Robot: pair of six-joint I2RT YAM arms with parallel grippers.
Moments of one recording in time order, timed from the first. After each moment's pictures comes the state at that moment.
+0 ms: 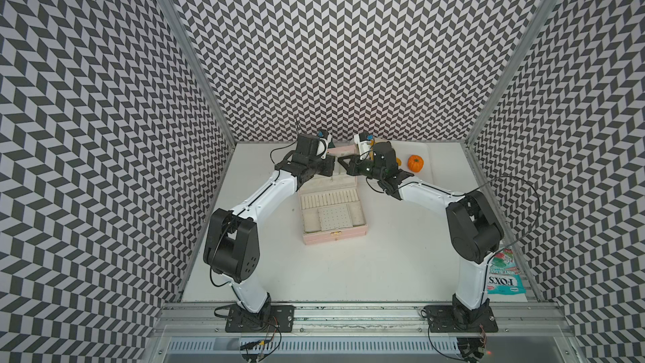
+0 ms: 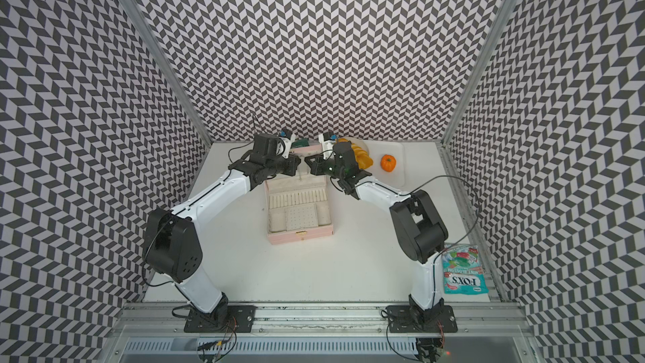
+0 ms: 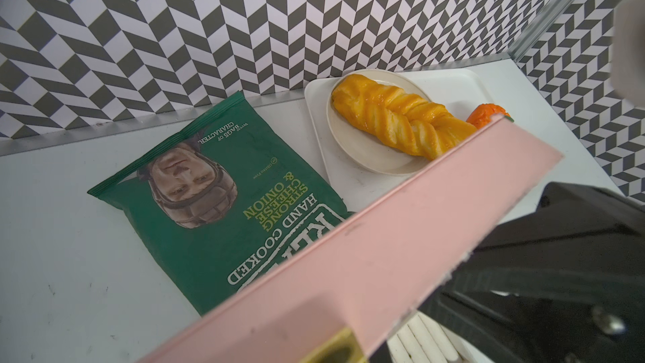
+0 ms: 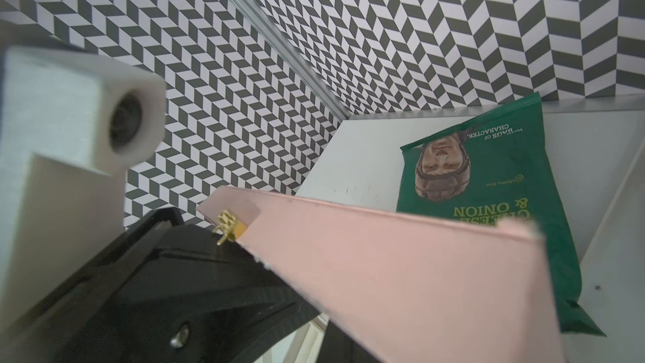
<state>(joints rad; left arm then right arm) -0.39 1.72 1.42 -0.32 0.16 -0.13 0.54 1.95 1.41 0.29 -0.41 0.57</state>
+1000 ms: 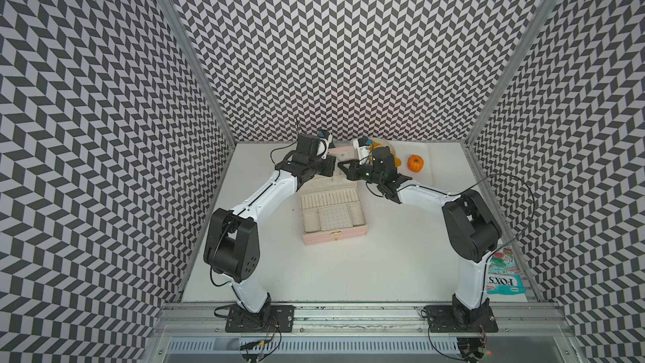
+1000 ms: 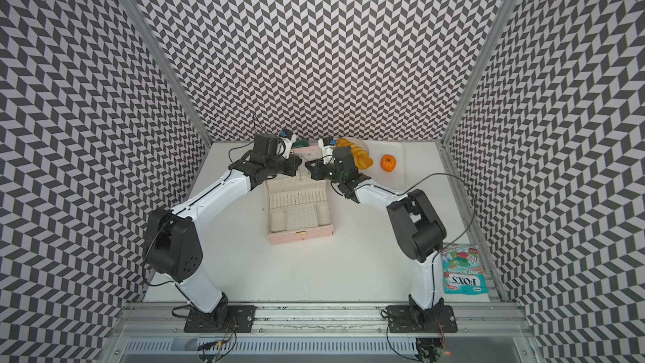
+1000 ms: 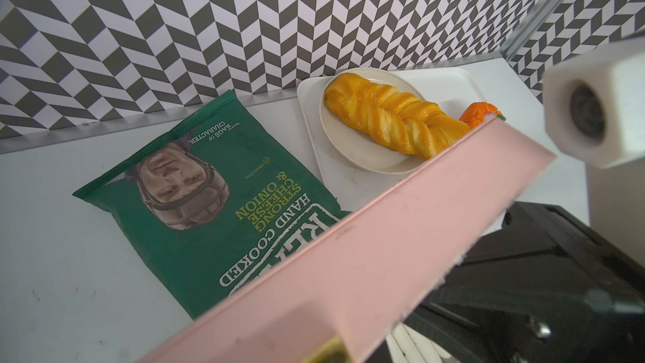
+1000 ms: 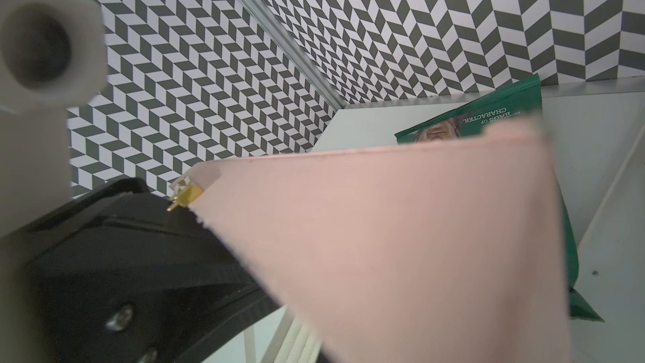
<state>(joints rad) -0.39 1.72 1.42 -0.32 0.18 -0.13 0.54 1.97 1.35 0.34 -0.41 0.55</state>
